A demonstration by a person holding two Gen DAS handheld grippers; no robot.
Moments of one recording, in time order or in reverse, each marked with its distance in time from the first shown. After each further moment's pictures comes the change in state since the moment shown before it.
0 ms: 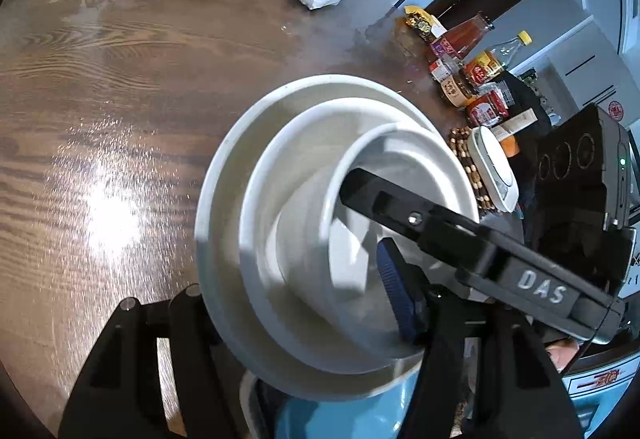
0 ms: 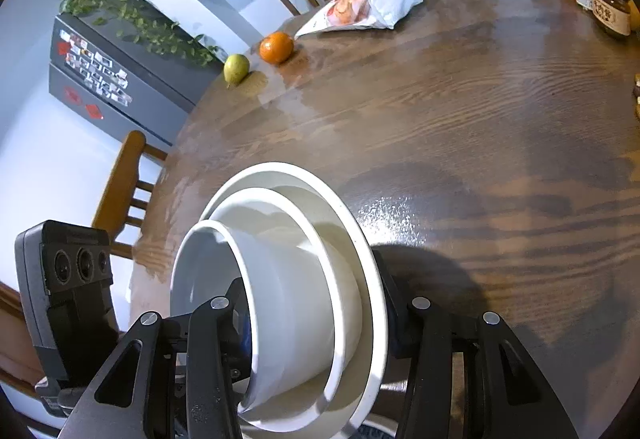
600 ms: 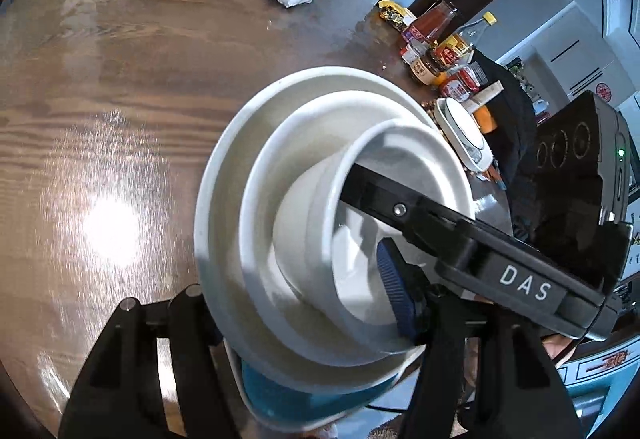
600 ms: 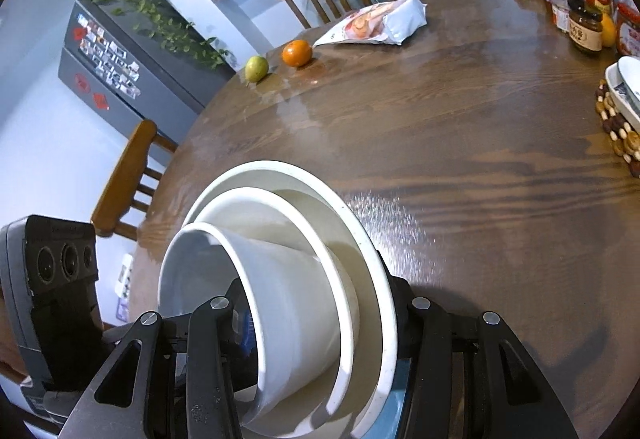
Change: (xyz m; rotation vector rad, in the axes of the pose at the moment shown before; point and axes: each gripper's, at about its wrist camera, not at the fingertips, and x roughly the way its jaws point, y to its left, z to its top) left arm -0.040 -0.026 -0.056 0.047 -0.015 -0.015; right arm -0.042 0.030 -0.047 -0.063 -0.052 -0.044
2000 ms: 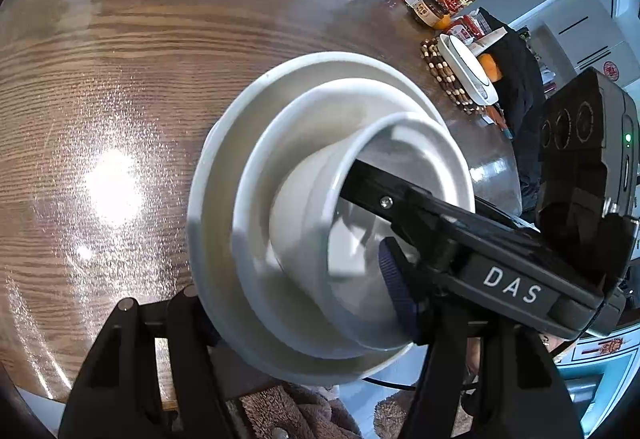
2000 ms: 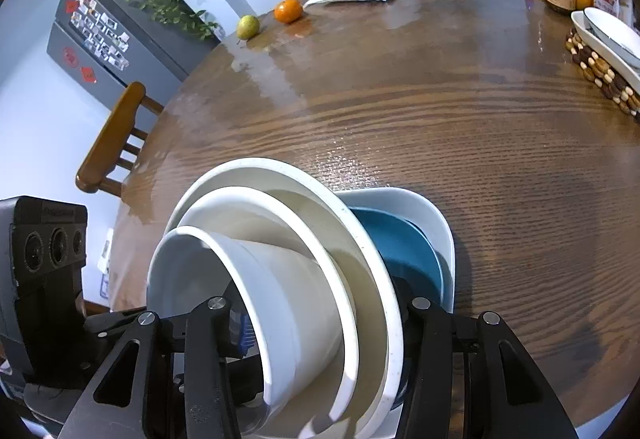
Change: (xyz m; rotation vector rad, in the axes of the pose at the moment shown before) left arm 0.019 -0.008 -0.047 0.004 0.140 0.026; right arm -0.003 0.002 -0.067 0.008 0.078 -0.059
